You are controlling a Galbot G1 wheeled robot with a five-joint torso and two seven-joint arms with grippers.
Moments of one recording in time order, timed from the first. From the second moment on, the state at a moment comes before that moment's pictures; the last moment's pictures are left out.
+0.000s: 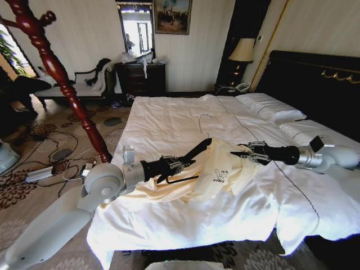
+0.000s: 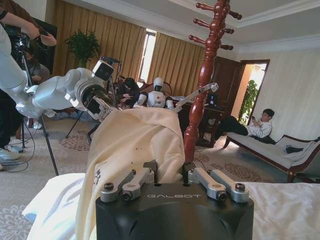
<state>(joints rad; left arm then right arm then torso) 0.69 -0.72 -0.04 -2.29 -1.31 0.58 0.06 -1.06 0.18 0.48 1.71 1.19 0.22 -1.16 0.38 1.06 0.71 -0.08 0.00</state>
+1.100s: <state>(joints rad) 0.66 -0.74 -0.10 -2.33 -1.30 0.52 0.05 -1.08 0.21 0.47 1.69 1.14 0.30 -1.08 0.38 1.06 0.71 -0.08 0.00</state>
